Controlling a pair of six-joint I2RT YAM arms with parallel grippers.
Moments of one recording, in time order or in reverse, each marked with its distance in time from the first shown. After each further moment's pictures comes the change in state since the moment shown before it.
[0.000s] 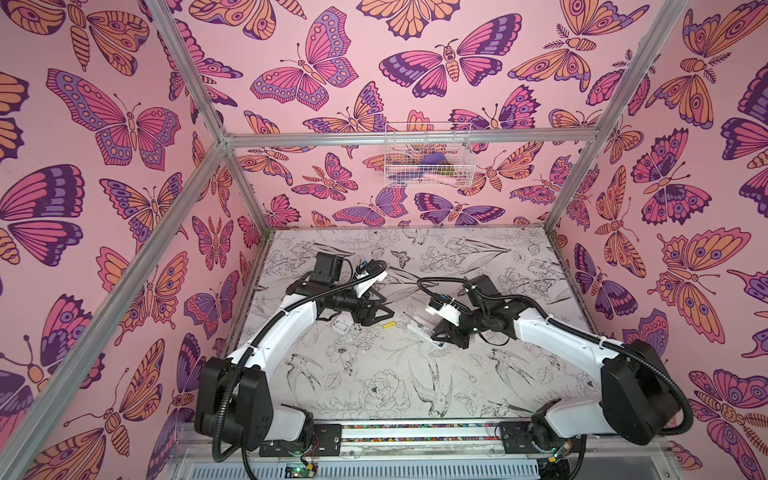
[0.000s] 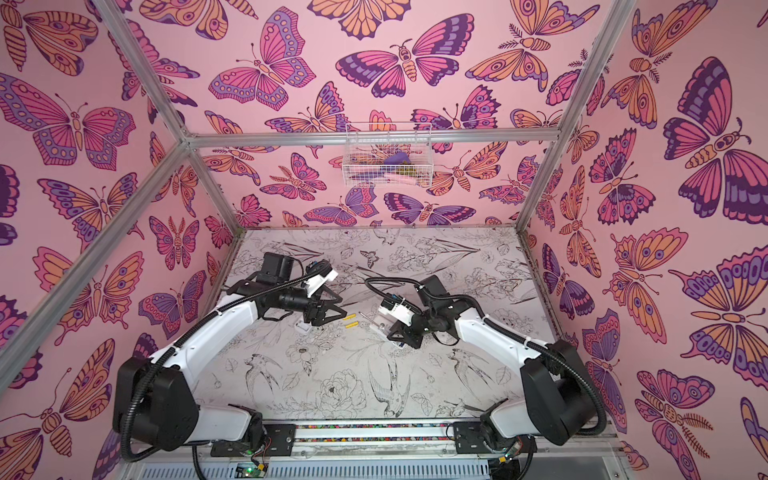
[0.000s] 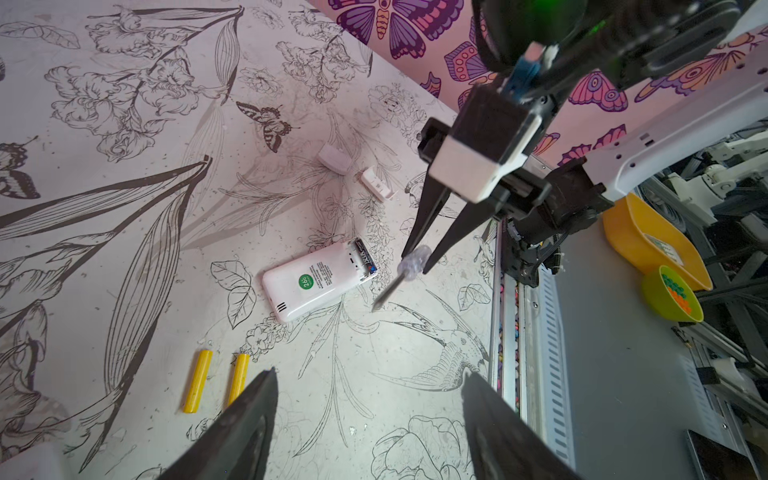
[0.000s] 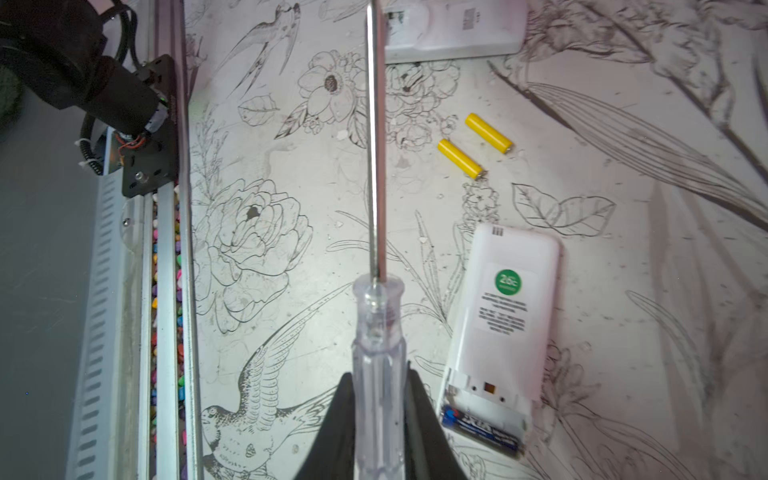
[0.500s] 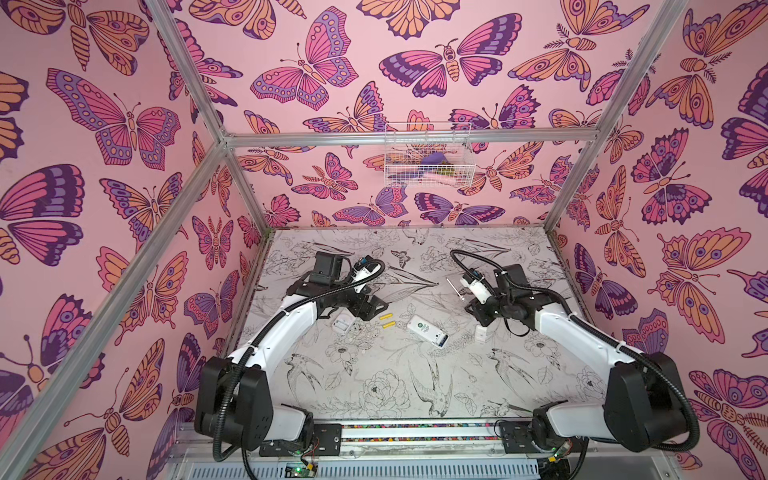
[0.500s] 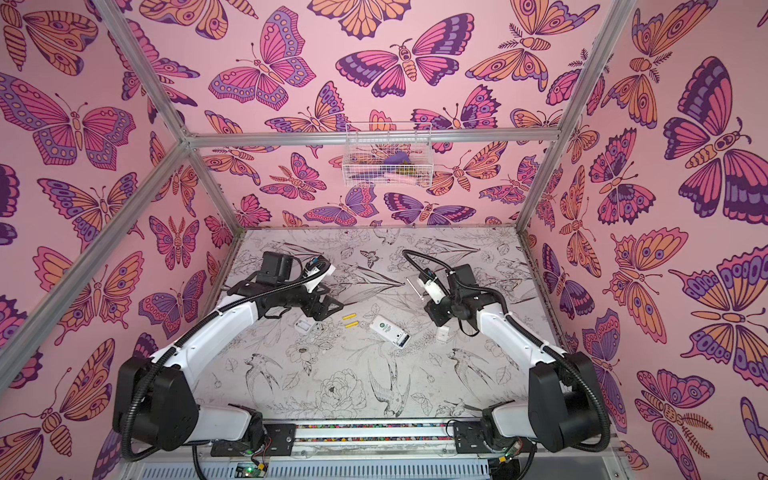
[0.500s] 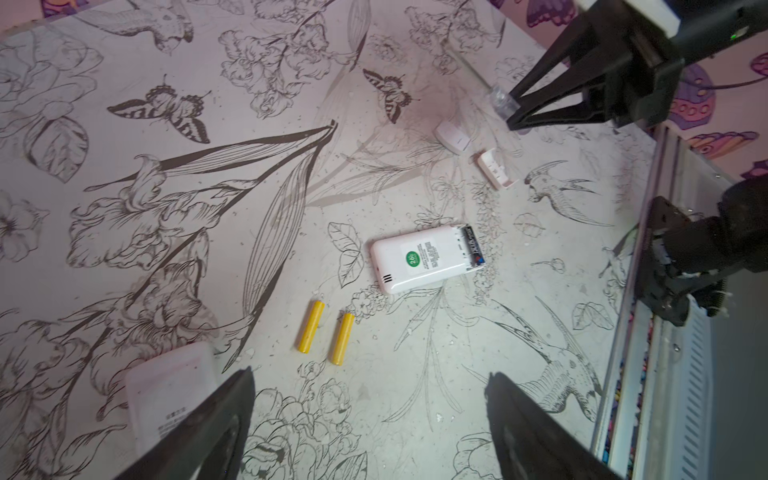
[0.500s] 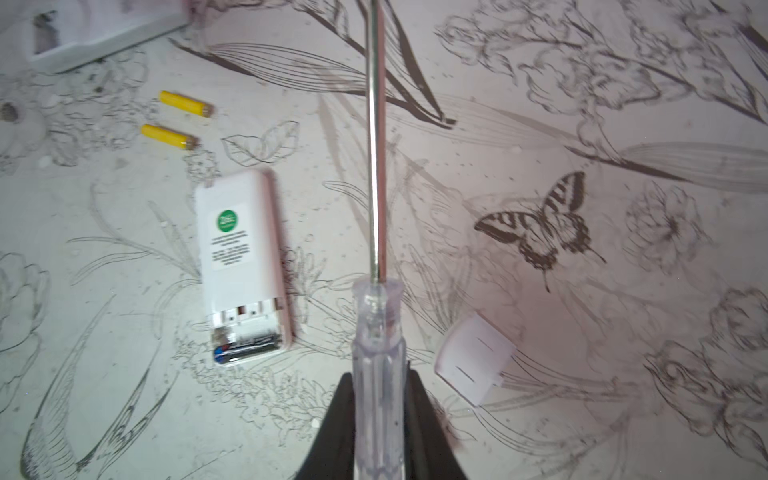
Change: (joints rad) left arm 0.004 -0.002 -0.013 0.085 -0.283 -0.106; right arm -0.245 -0.088 -0.018 0.021 0.333 0.103
